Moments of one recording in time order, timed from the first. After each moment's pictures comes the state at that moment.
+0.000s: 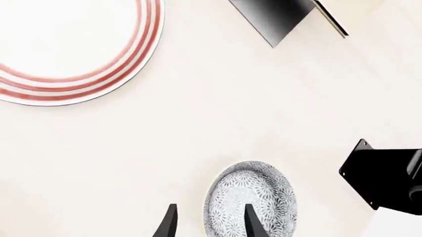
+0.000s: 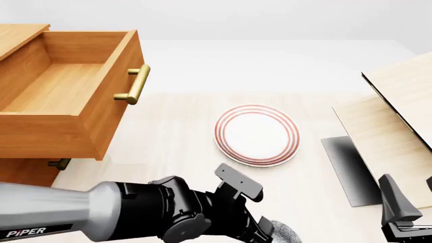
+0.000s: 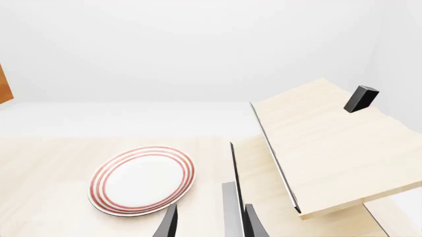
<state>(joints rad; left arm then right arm) -1.10 1.69 -0.89 0.16 -0.39 0.00 0.00 0.00 0.00 0.00</state>
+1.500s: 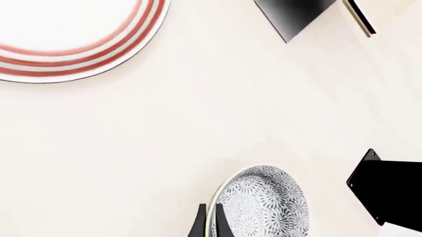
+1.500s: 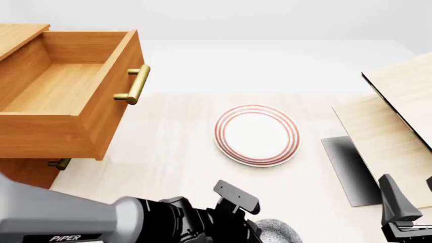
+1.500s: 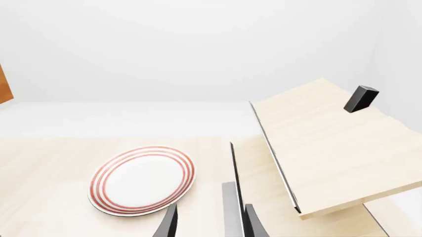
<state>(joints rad) -1.12 1.79 -0.82 -0.04 -0.49 0.00 0.01 -0.01 0.00 0.00</state>
